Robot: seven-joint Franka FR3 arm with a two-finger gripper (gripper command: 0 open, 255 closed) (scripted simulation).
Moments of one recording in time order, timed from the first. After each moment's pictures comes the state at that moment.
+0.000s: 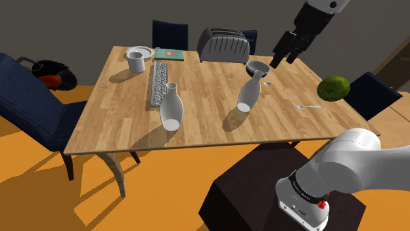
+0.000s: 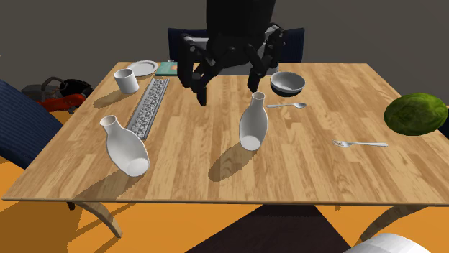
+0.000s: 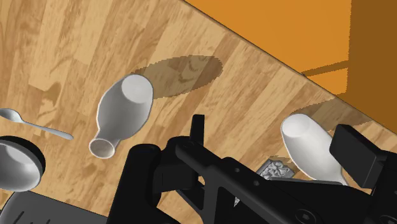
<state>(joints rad) 0.00 -0.82 0.03 -2.29 0.06 1.58 0.07</state>
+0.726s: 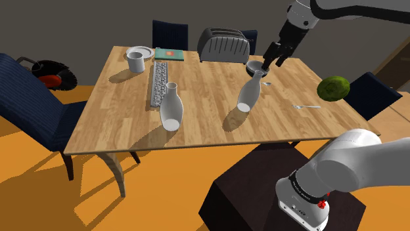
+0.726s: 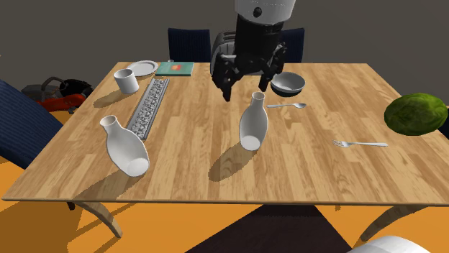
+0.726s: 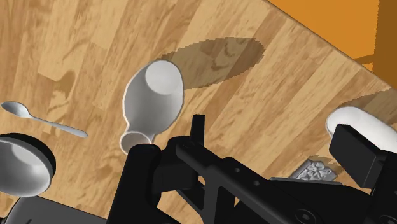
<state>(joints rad) -0.05 -0.65 -0.10 -2.34 -0.02 1.79 -0.07</state>
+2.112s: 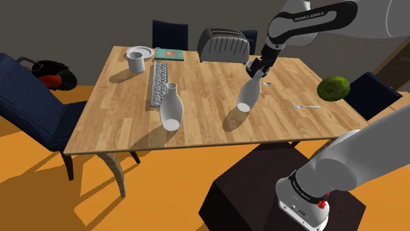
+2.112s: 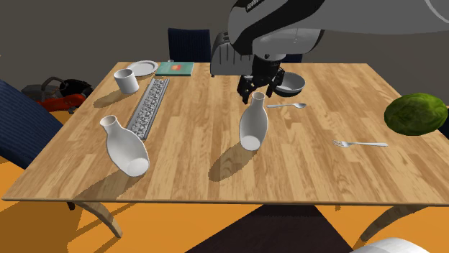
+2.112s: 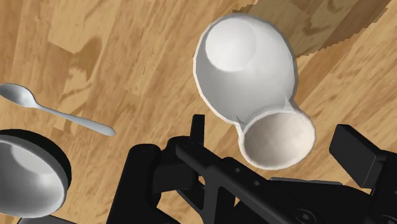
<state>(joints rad) -0.08 -0.16 -0.30 -2.25 0.01 2.18 -0.32</state>
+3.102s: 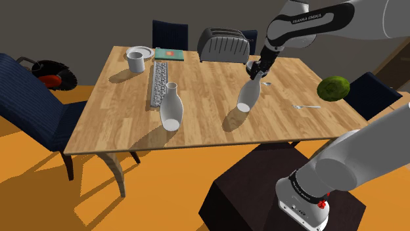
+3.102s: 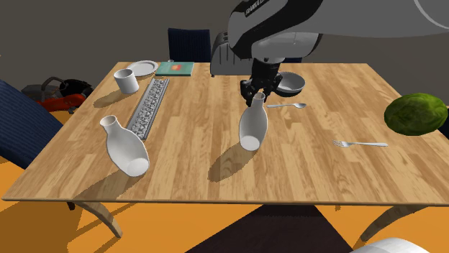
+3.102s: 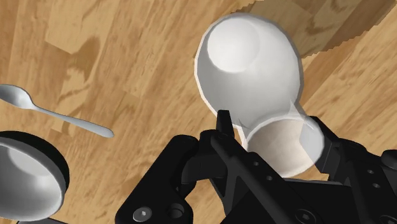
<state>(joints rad) -0.08 -0.15 -0.30 -2.26 0.02 2.20 -0.33</state>
